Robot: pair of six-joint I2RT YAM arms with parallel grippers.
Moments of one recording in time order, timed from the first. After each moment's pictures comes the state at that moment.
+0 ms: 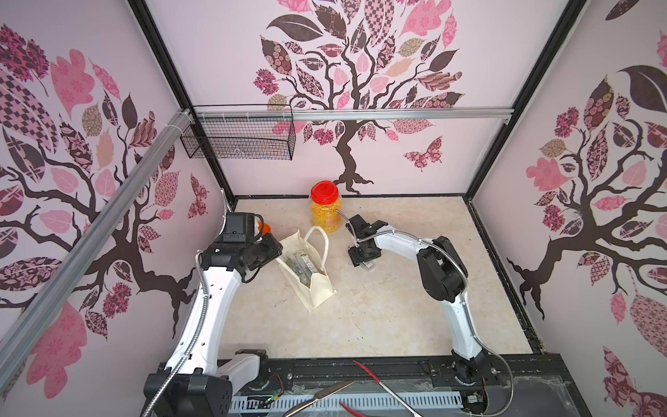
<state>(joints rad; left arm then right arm) -0.04 1.15 1.22 -0.96 0.20 -0.55 0.63 2.24 1.74 -0.80 0.08 0.23</state>
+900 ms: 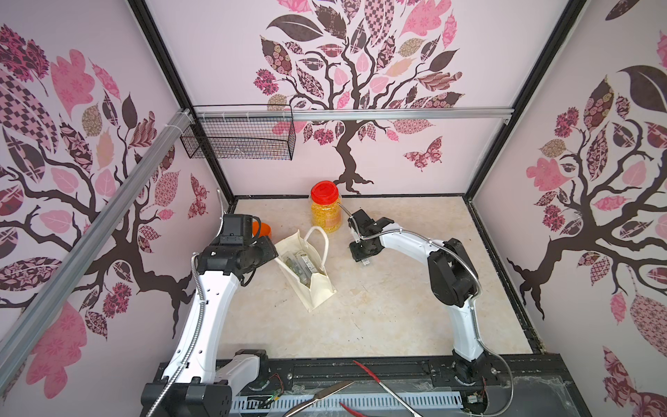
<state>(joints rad) -0.03 1.12 1.25 -1.04 0.02 -0.50 0.64 2.11 1.71 -0.78 0.02 0.22</state>
